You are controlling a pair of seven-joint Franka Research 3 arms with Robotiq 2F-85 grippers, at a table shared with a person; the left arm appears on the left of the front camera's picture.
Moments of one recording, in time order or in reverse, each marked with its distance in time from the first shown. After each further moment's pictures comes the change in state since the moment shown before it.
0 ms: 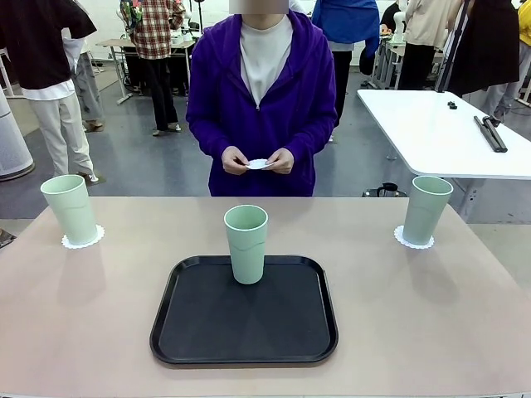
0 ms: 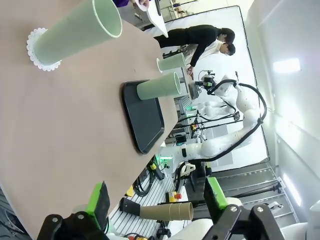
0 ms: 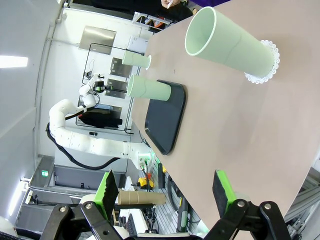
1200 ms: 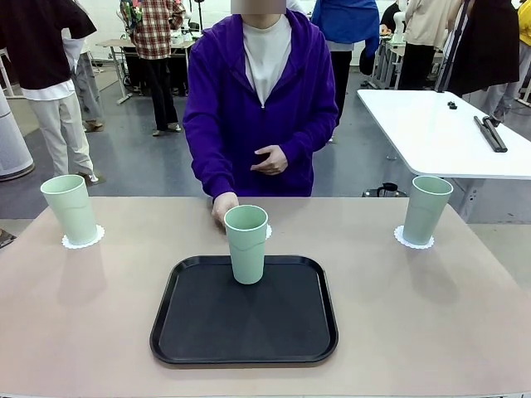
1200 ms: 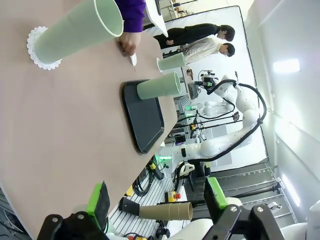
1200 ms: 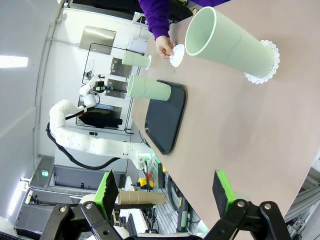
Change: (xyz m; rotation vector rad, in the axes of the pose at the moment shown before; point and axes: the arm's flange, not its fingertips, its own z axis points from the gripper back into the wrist) left arm -0.001 0.004 -0.001 -0.004 0.001 0.010; right arm 0.000 0.000 0.000 0.000 0.000 0.000
